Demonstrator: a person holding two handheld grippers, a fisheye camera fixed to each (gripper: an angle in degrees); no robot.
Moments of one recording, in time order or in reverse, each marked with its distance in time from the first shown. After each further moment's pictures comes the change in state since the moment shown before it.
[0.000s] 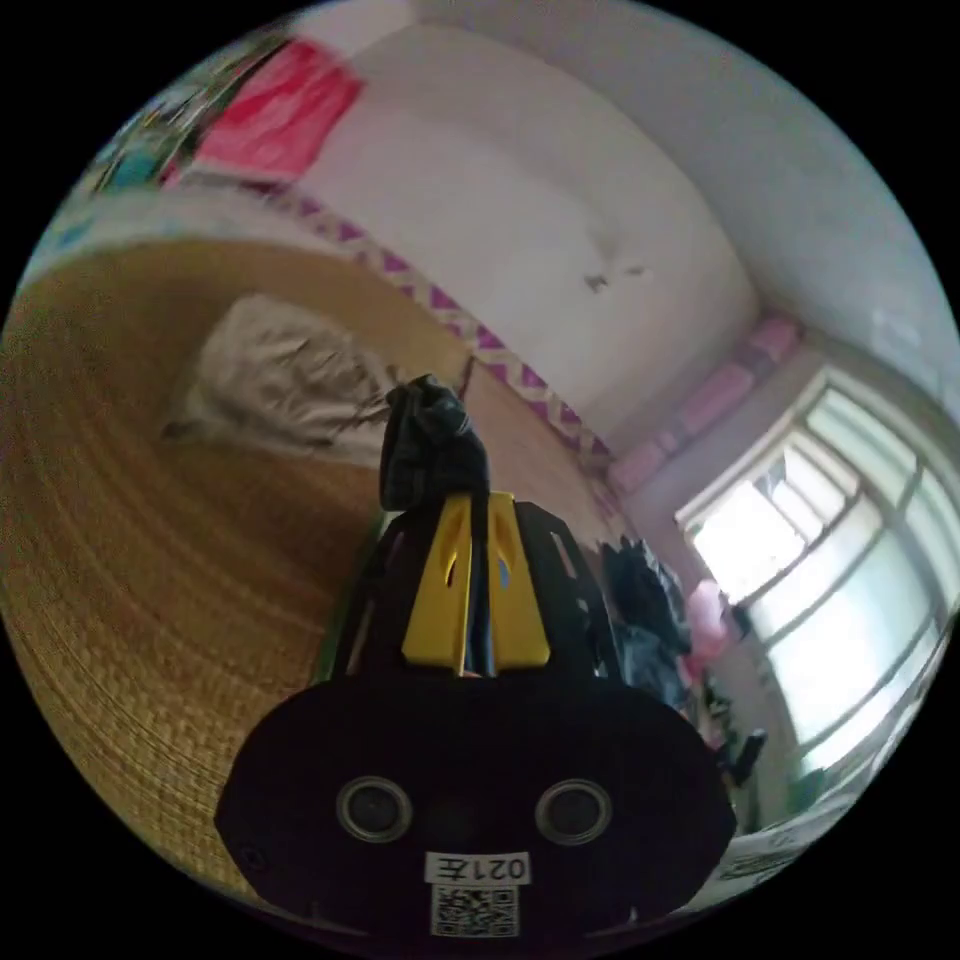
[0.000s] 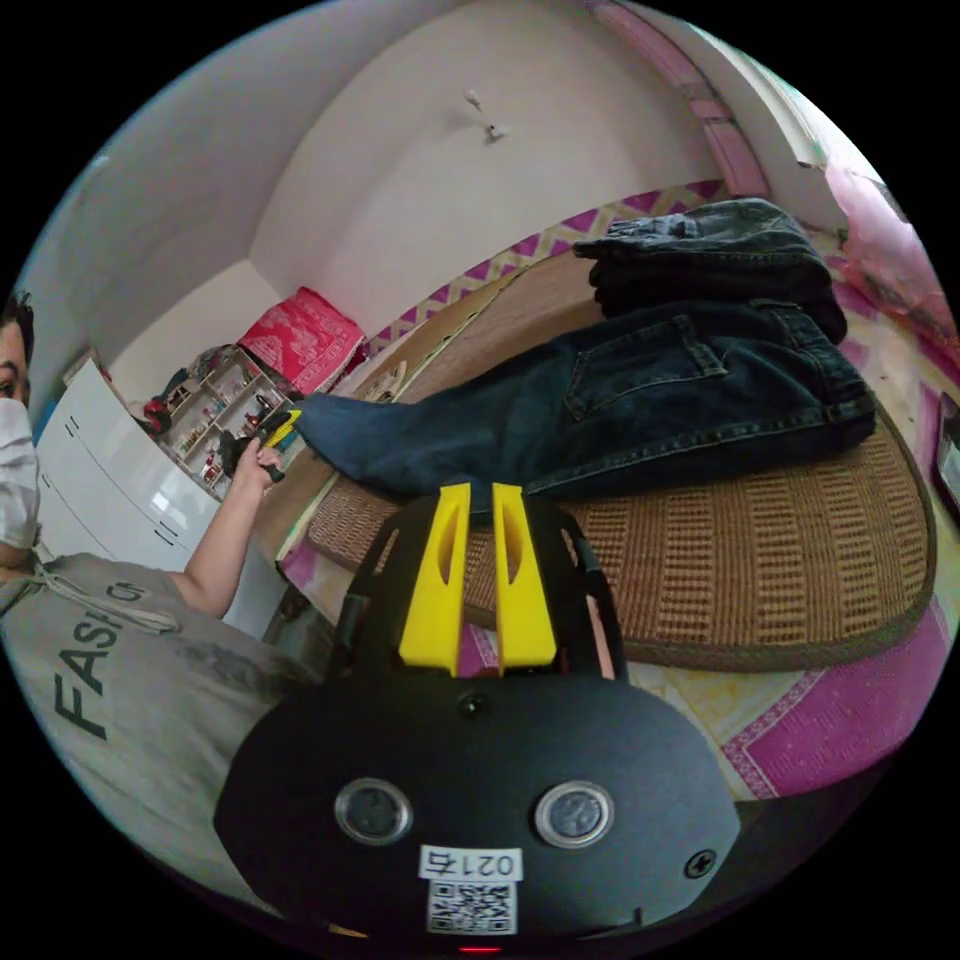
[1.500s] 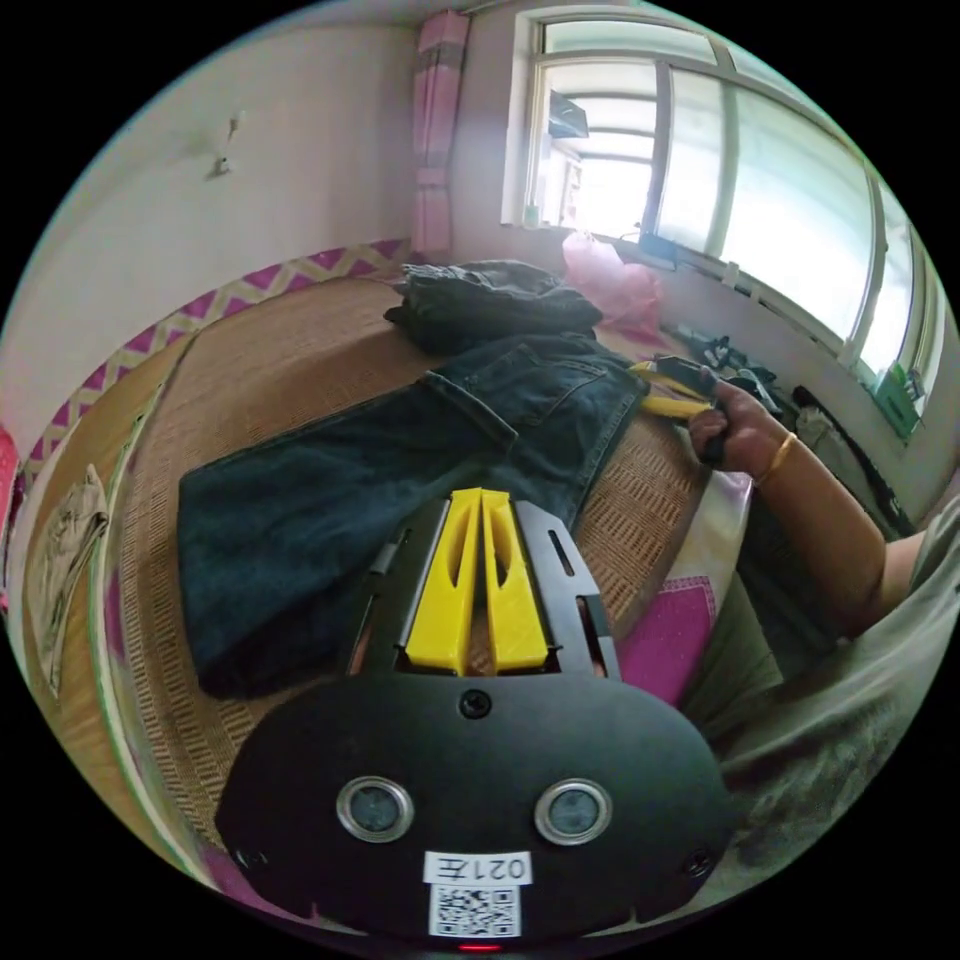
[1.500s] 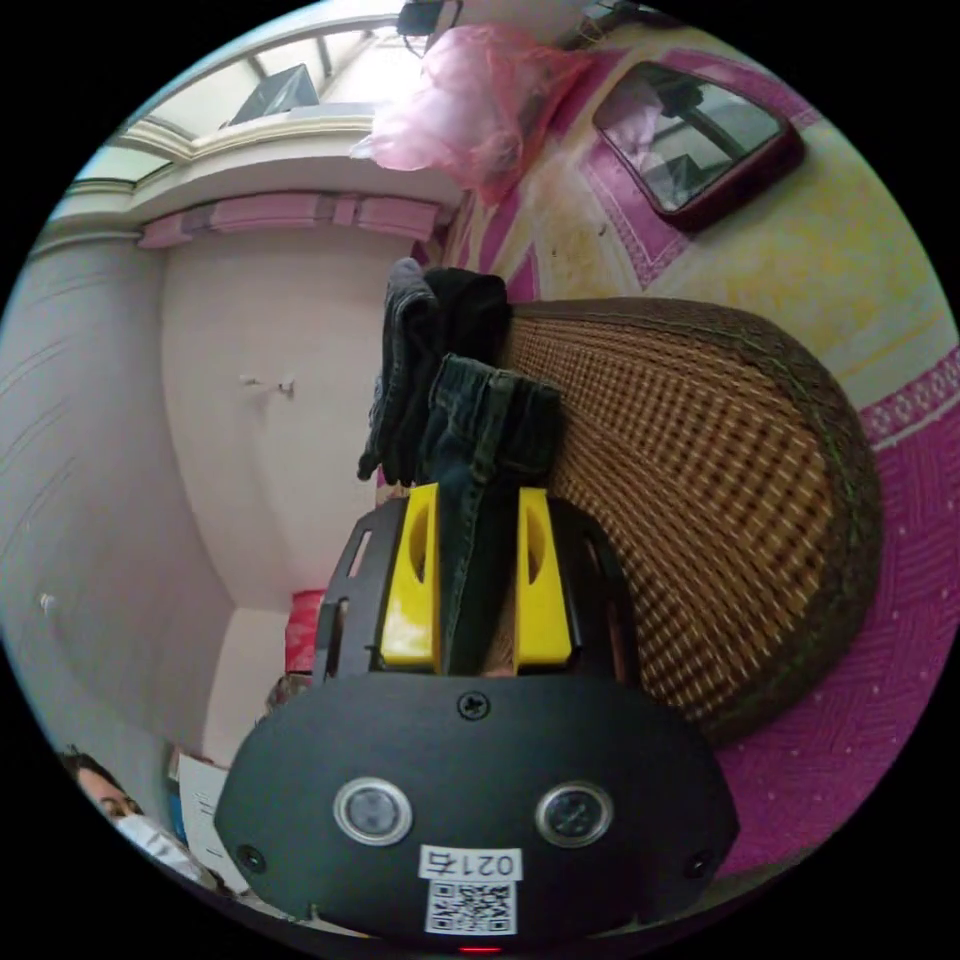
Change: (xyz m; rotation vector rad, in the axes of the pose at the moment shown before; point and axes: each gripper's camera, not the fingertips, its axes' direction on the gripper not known) left arm 0.430 0.297 0.151 -0.438 0.161 0.678; right arm 0.278 -0.123 -0.061 0.407 -0.093 0.877
